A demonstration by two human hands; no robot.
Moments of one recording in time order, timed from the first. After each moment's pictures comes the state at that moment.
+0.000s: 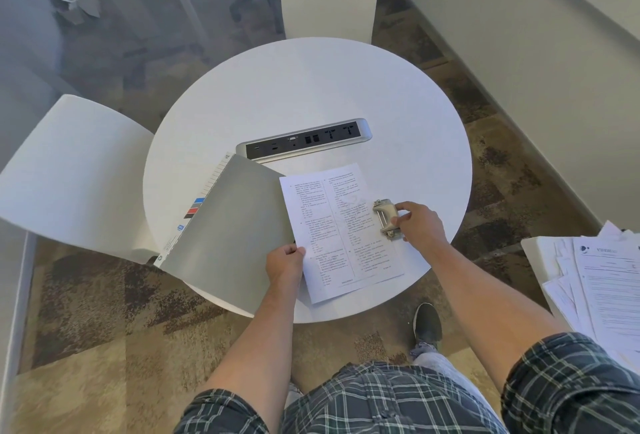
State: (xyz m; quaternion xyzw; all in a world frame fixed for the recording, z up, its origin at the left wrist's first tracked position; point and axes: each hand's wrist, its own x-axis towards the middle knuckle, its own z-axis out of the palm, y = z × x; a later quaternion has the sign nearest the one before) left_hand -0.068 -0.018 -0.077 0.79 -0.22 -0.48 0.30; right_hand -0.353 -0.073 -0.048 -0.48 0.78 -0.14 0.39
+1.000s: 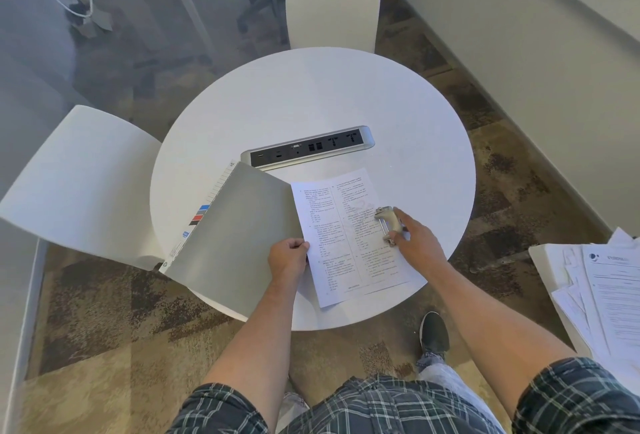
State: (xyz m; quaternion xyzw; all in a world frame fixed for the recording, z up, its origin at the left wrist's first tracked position) left_hand -0.073 -0.038 -0.047 0.79 -0.27 -0.46 0.30; right_hand -0.342 -0.045 -0.041 -0.56 0.71 -0.18 0.39
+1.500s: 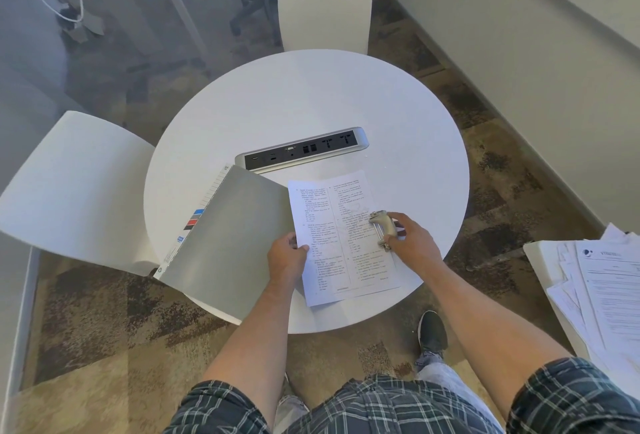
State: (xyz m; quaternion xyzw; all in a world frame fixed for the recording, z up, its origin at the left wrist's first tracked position) left_hand -0.078 -0.042 -0.034 0.77 -0.38 -0.45 0.25; right_hand -0.341 -0.044 -0.032 -0.51 0.73 -0.17 0.42
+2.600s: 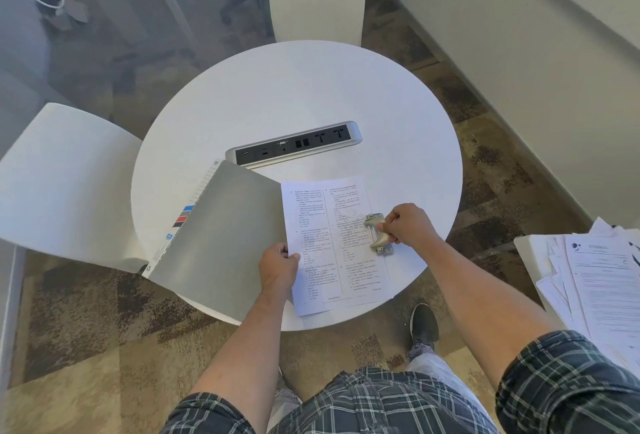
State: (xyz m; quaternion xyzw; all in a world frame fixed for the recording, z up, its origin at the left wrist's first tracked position) left_hand -0.075 -0.025 -0.047 0.80 -0.37 -0.42 0.20; right_hand -0.358 -0.085 -0.042 -0.48 0.76 -0.10 0.43
